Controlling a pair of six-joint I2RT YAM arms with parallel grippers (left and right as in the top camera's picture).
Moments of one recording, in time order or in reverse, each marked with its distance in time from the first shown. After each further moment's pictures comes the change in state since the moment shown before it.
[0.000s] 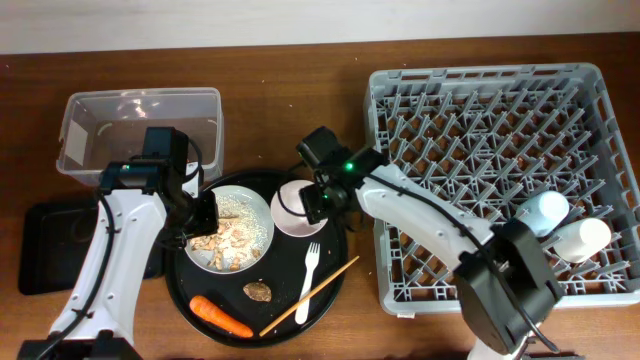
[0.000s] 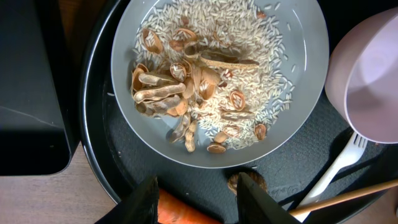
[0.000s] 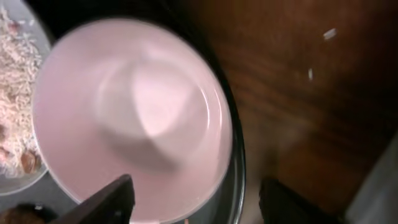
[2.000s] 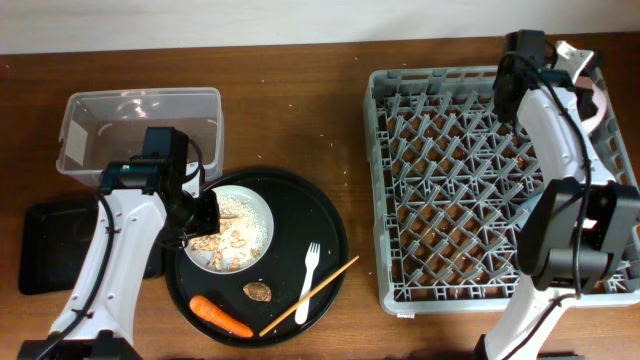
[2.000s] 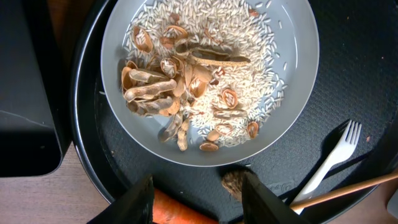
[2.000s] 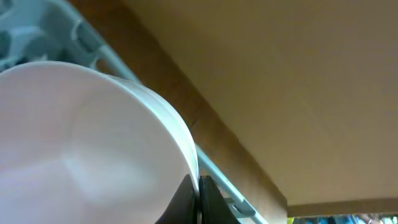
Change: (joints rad) left arm 0.000 0.000 0.000 0.000 0.024 -0.001; right arm -0.796 0.166 0.328 -0.005 1.169 -0.129
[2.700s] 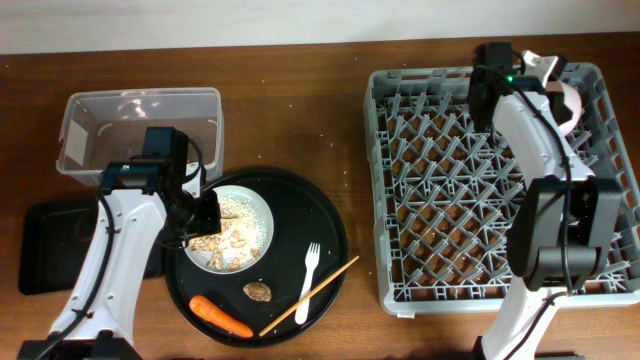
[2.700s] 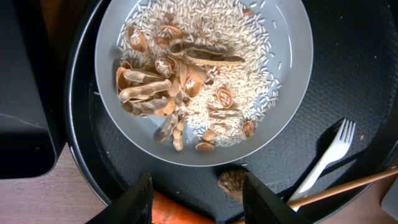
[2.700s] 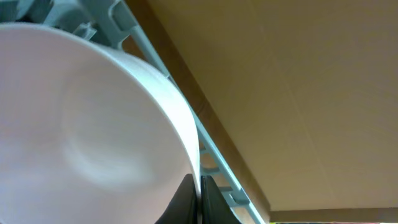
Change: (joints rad) left arm 0.000 0.000 0.000 0.001 0.016 0.000; right arm 0.095 0.004 -0.064 -0.044 0.050 -0.007
